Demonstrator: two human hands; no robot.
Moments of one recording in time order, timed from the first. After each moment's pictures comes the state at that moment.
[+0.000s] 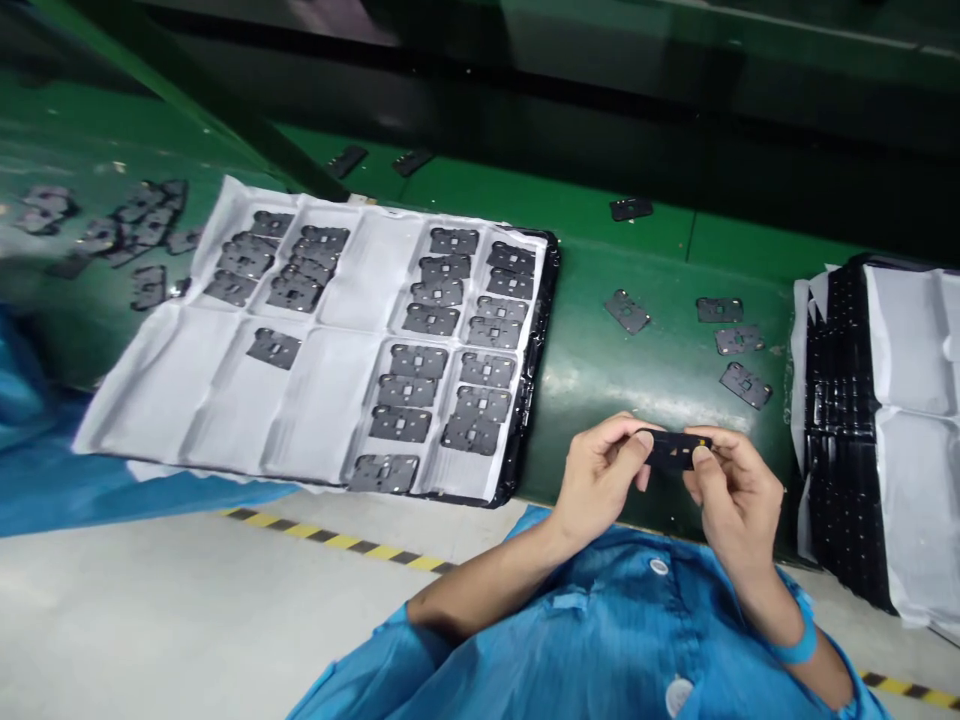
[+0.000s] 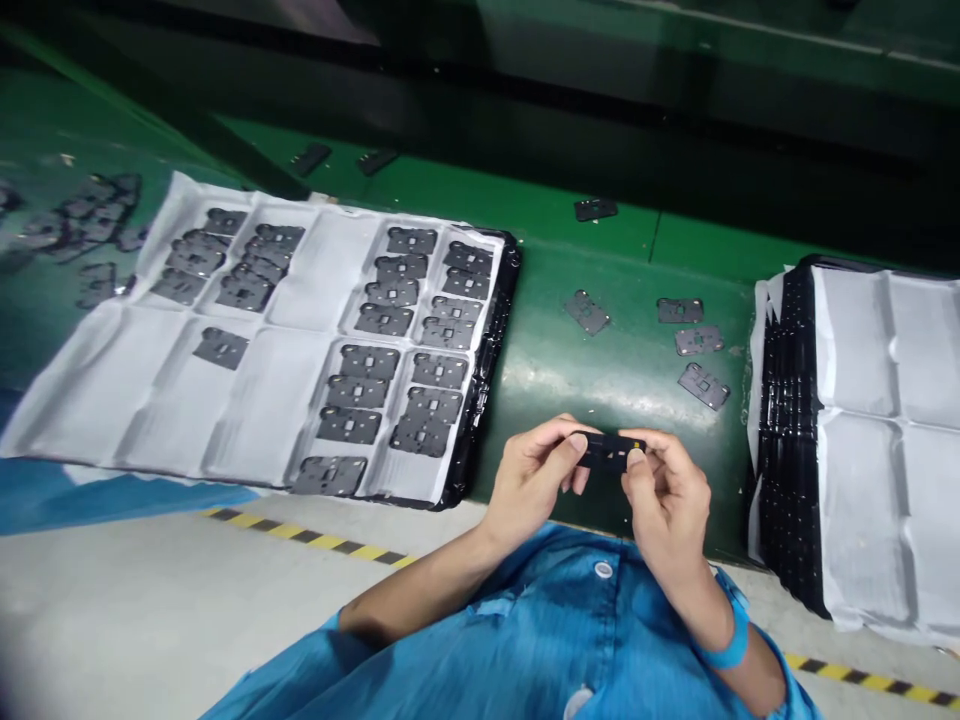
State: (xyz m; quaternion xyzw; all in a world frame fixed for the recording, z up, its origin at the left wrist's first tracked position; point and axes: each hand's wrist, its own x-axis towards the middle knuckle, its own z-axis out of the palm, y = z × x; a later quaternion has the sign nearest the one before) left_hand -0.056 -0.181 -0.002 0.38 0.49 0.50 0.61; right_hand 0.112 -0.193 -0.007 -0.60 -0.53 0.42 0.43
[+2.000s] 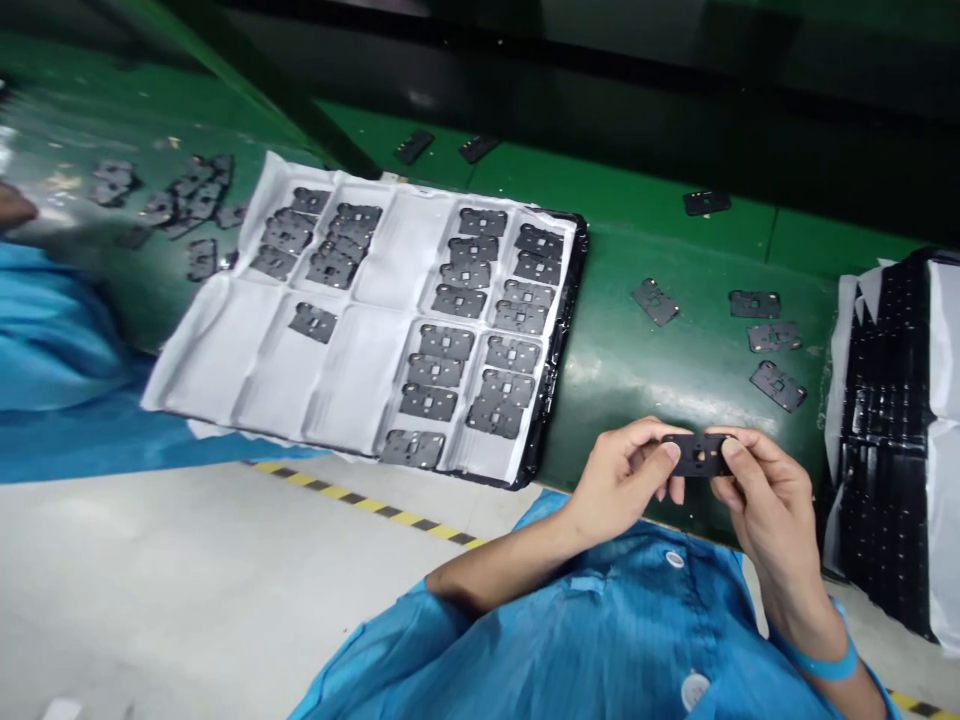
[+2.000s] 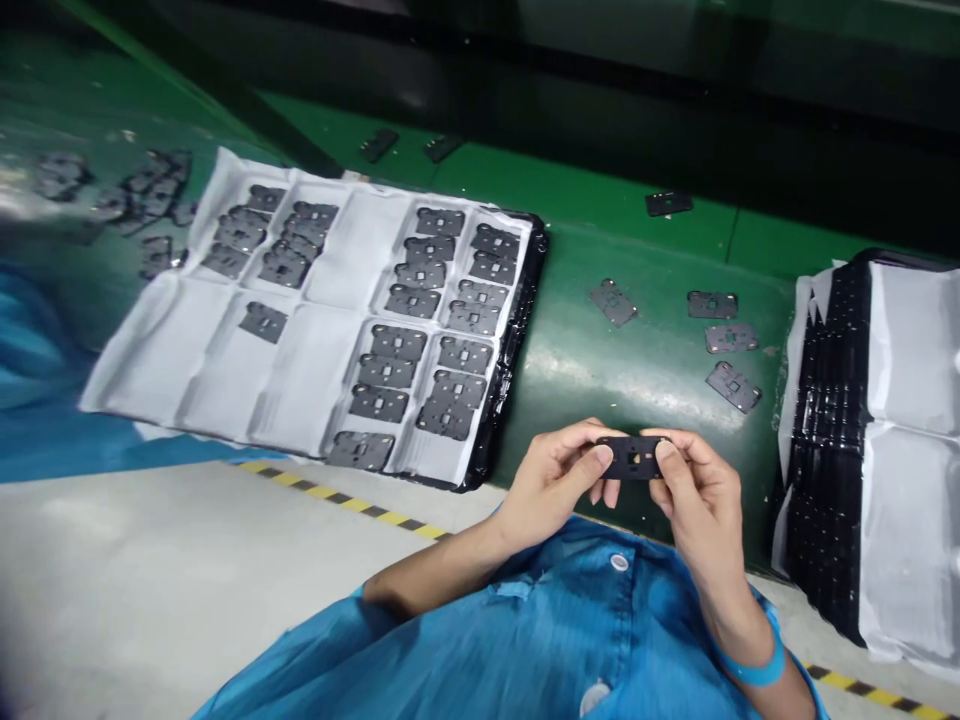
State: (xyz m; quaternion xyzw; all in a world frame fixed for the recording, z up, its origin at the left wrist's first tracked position) left_hand -0.058 -0.189 -0.004 0.36 0.44 0.46 0.68; right_hand 0.124 -0.185 -0.010 -0.57 -0.38 0.60 0.41
